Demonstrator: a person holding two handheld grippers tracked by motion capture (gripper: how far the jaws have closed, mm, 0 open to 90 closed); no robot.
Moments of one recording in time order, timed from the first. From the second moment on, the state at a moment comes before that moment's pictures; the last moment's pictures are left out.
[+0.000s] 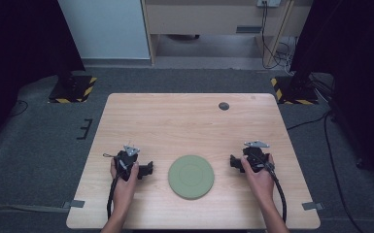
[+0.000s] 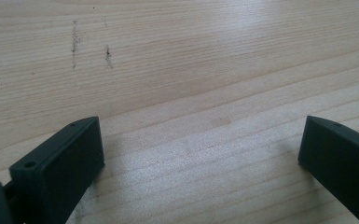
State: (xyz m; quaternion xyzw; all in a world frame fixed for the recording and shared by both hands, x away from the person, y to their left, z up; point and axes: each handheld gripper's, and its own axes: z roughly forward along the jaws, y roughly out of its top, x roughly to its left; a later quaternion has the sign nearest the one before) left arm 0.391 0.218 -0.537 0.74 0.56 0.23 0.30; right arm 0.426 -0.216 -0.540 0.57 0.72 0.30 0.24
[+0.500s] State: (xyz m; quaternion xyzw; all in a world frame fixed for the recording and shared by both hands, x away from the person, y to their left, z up) left arm 0.386 0.221 -0.534 0.77 0.52 0.22 0.31; right arm 0.410 -0.214 -0.537 0.53 0.75 0.32 0.23
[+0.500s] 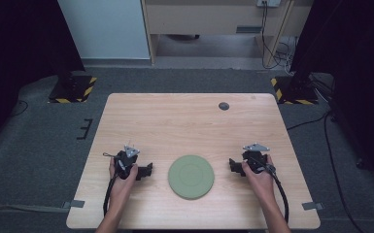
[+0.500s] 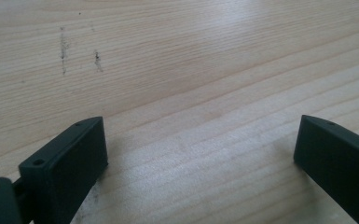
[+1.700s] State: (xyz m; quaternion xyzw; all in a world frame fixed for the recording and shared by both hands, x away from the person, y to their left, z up) left arm 0.352 0.173 -0.528 0.80 0.45 0.17 0.35; right arm 0.368 -0.180 -0.525 0.43 0.80 0.36 0.20
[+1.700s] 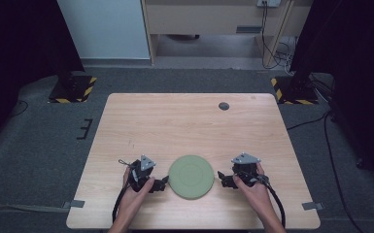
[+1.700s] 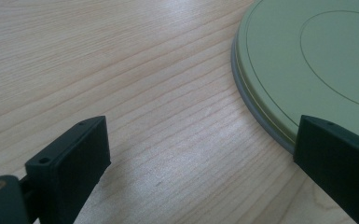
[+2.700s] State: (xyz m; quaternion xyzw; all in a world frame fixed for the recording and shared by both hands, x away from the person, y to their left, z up) left arm 0.354 0.165 -0.530 0.80 0.45 0.19 0.34; right arm 0.369 -0.160 -0.531 0.43 0.81 0.34 0.22
